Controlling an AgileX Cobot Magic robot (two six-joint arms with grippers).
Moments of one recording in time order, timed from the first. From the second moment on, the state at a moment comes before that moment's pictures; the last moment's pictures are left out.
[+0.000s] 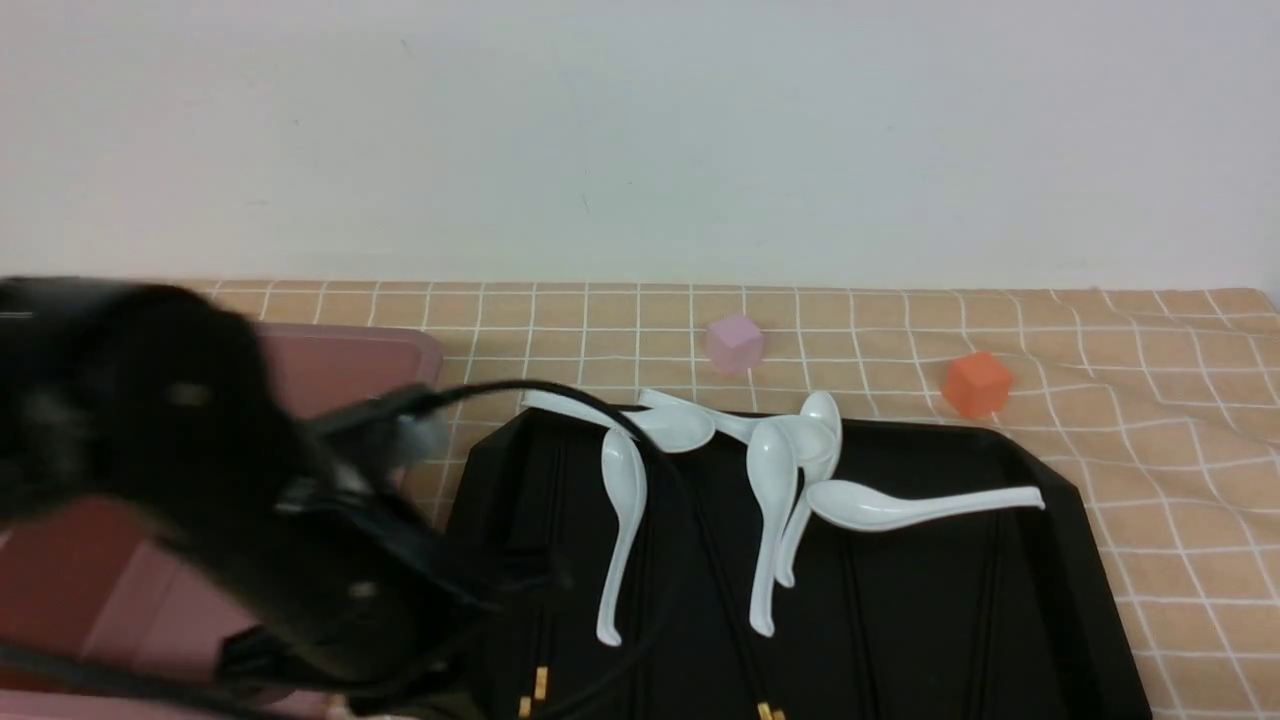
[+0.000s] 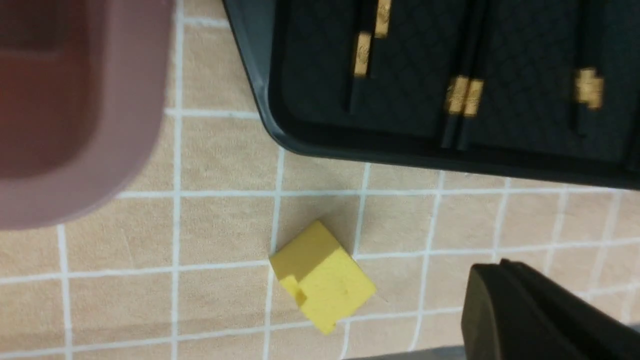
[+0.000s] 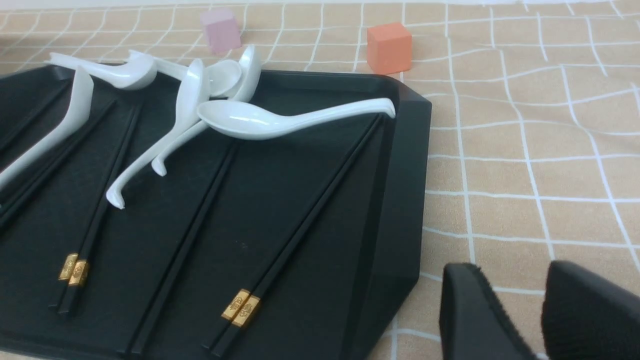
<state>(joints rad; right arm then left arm) 0.13 -0.01 0.02 0.01 0.38 0.11 -0.57 1.41 -0.97 -0.24 0.90 -0.61</state>
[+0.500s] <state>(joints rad) 0.13 -0.01 0.02 0.01 0.38 0.11 -0.71 1.83 -1.23 0.16 0.93 -0.86</state>
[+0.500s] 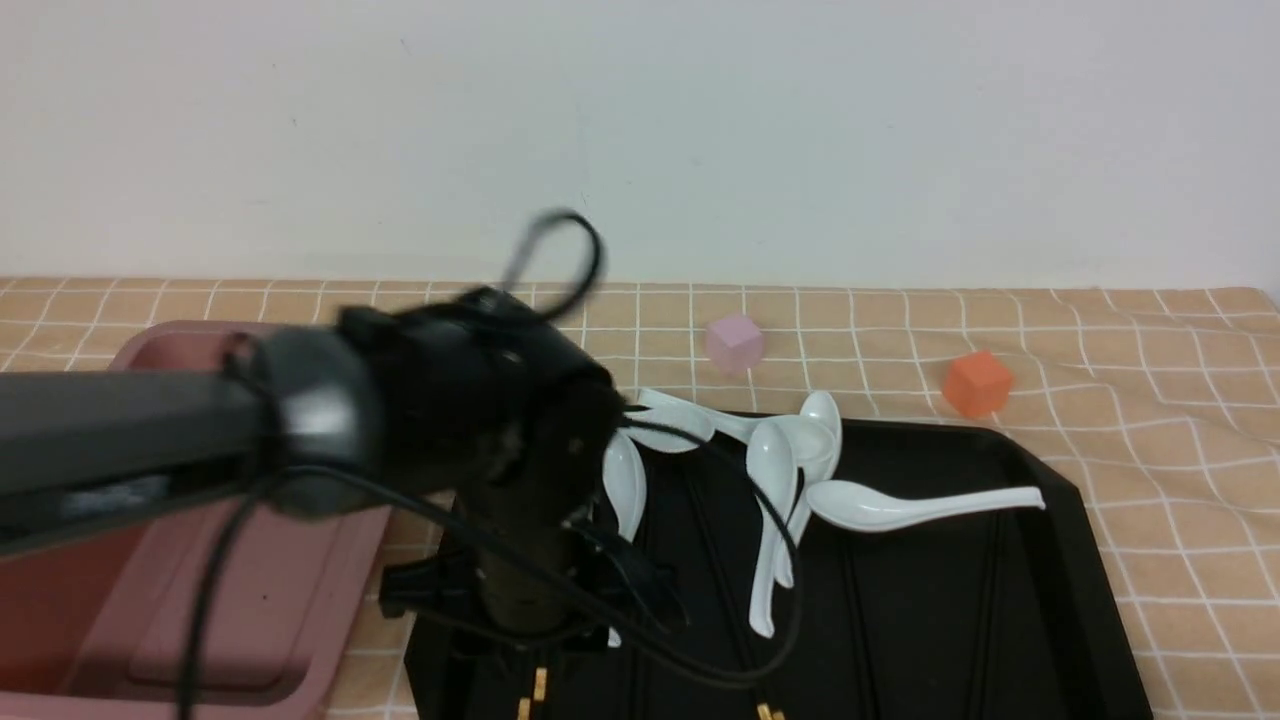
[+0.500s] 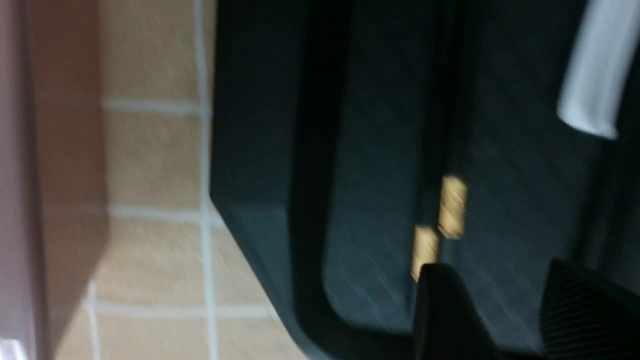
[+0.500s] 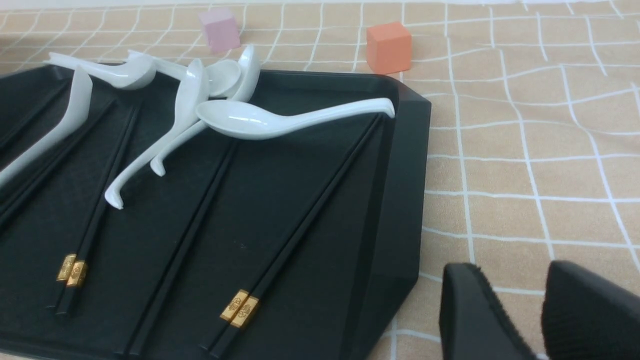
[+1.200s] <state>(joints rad) 0.13 -0.01 0.02 0.01 0.38 0.11 -0.72 1.97 -1.25 0.23 0.86 -0.88</state>
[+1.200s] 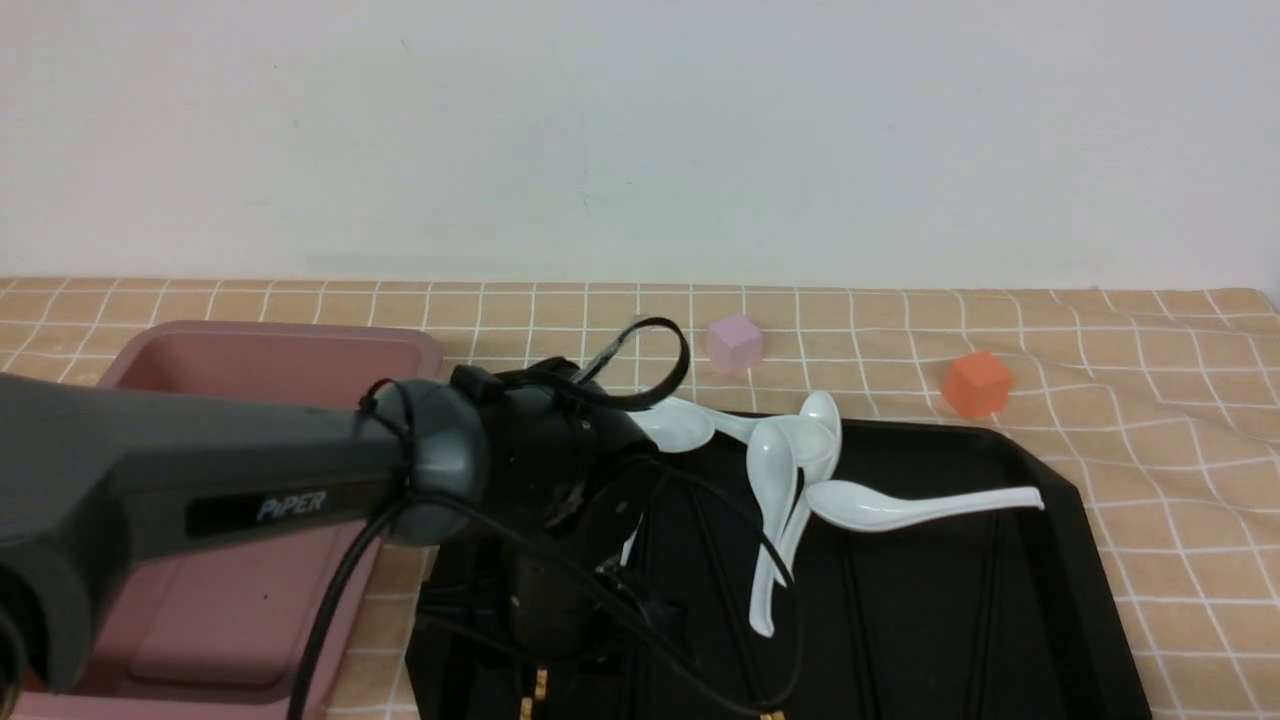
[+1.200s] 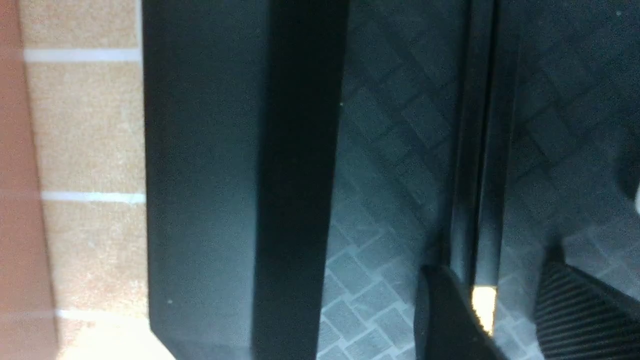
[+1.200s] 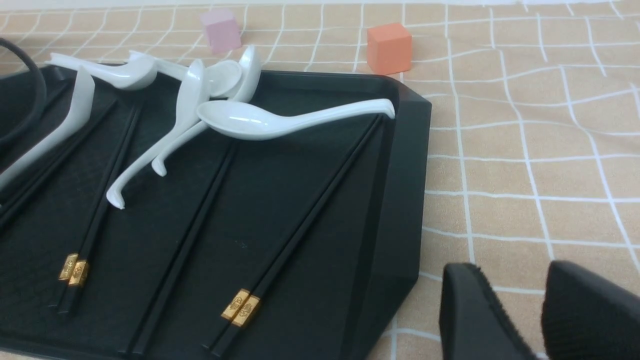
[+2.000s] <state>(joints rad) 0.13 -0.01 0.02 0.01 0.38 0.11 -0.72 1.61 -1.35 0.30 1.02 -0.94</state>
